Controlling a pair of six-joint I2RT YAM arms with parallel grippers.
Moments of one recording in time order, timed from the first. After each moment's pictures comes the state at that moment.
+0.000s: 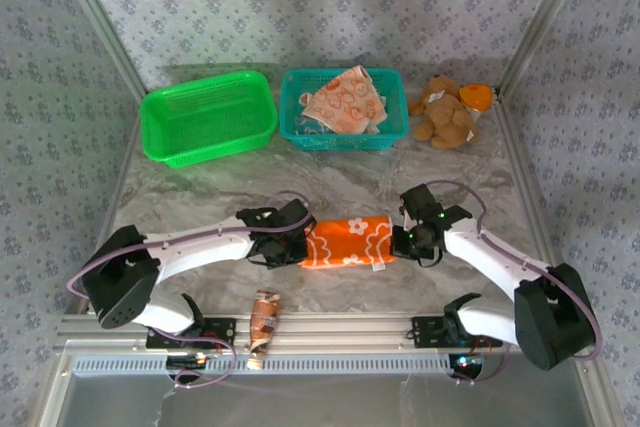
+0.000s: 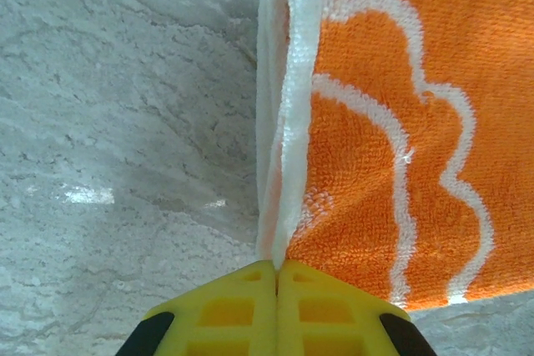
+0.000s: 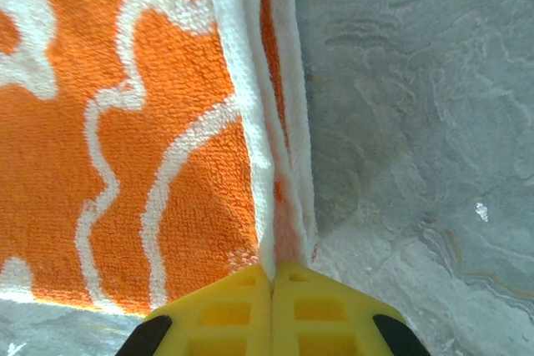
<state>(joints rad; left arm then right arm) -0.97 1.44 0.83 -0.63 0.00 -1.13 0.44 1.19 0.61 -0.70 -0.21 0.54</state>
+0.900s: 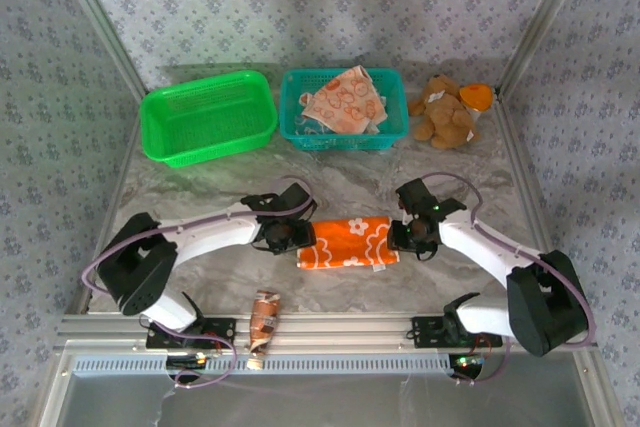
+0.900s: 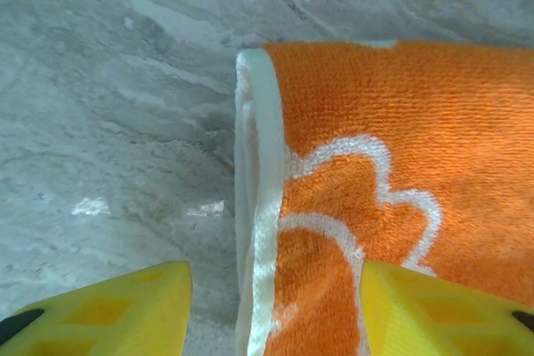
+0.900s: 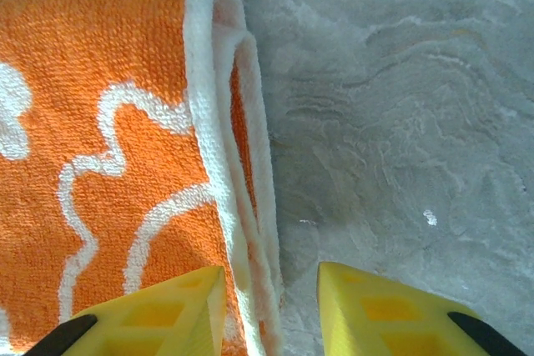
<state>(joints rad) -0.88 1.56 0.91 -0.59 0.03 -1.03 0.45 1.26 0.67 -0.71 -0.10 0.49</state>
